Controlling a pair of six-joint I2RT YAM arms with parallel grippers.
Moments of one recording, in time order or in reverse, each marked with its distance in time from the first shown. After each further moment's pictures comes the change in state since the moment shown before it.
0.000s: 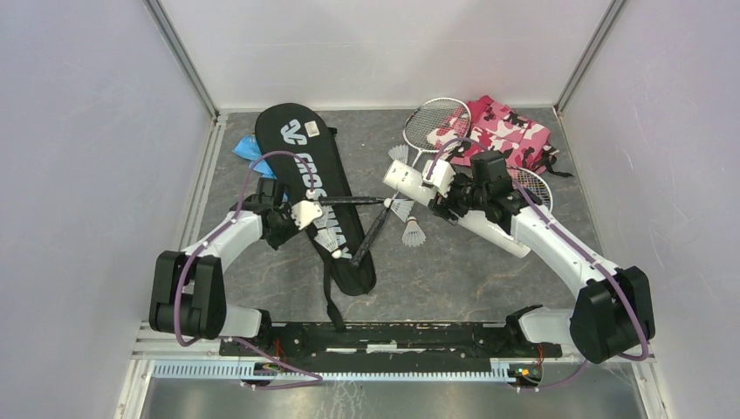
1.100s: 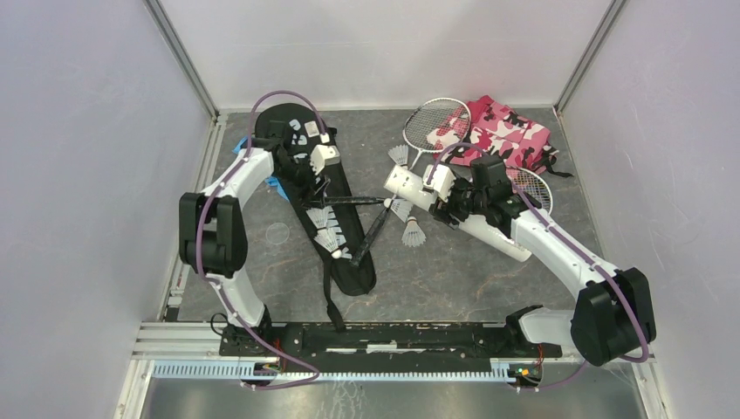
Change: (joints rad) left arm 0.002 0.405 0.630 -0.245 0.524 -0.021; right arm 0.000 -0.013 -0.039 0.008 0.001 -0.004
